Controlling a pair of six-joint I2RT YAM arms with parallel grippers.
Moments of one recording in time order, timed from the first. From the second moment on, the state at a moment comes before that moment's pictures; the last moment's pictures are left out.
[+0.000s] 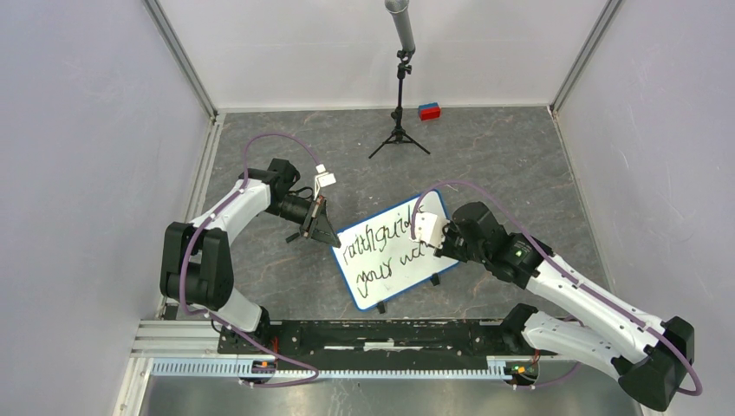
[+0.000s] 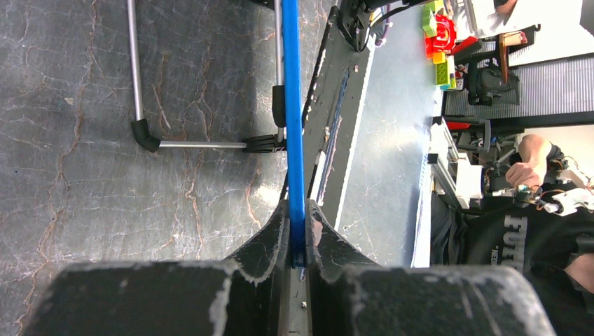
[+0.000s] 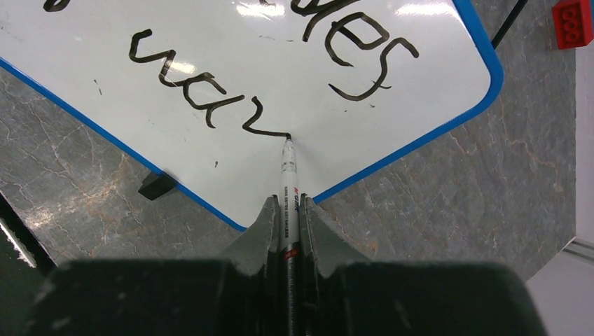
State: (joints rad) left arm -0.21 1.56 1.05 -1.02 1.15 0.52; right arm 0.78 0.91 0.75 -0.61 0.04 -0.60
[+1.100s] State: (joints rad) left arm -0.21 1.56 1.05 -1.02 1.16 0.52; right arm 0.77 0.94 0.77 -0.74 -0.17 -0.64
